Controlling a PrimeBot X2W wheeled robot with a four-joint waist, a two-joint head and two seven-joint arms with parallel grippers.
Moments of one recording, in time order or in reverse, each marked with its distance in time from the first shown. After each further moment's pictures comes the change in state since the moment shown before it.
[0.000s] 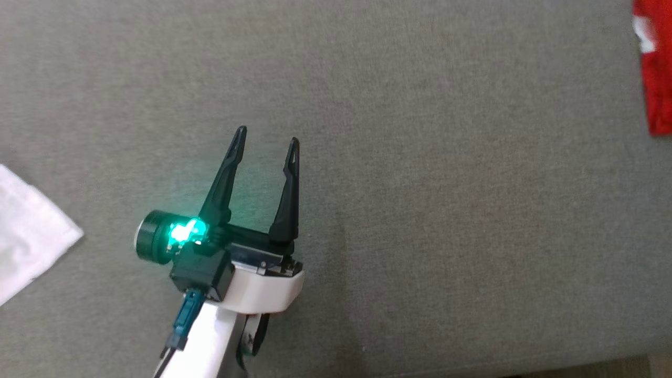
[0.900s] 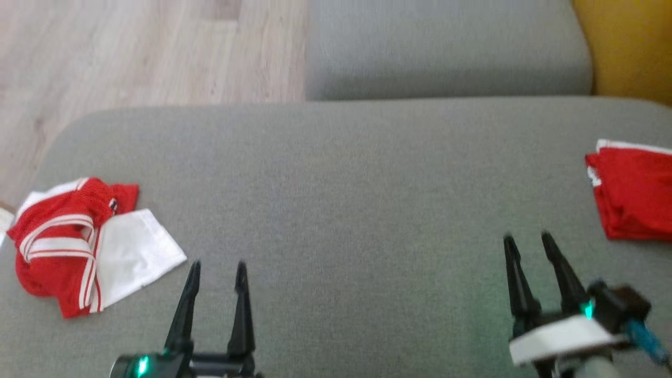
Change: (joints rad) left arm 0.402 0.000 0.132 -0.029 -0.047 0.026 0.000; right arm 0.742 0.661 -0.057 -0.633 -0.195 0.000 -0.069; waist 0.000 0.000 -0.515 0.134
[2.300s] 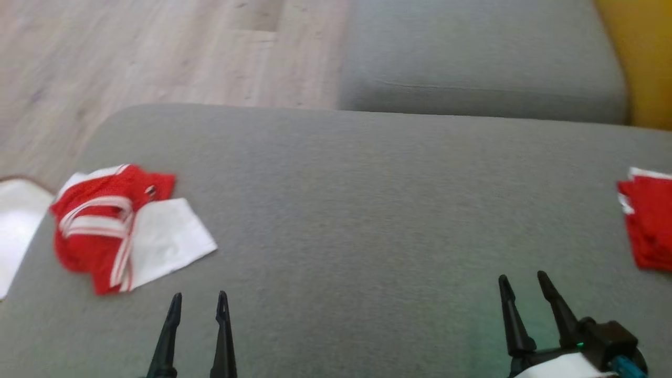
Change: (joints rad) left arm 0.098 0.002 0.077 0.024 0.034 -0.029 0.000; right arm 0.139 0.031 -0.034 -0.032 -0.119 0.000 -0.001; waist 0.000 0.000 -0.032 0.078
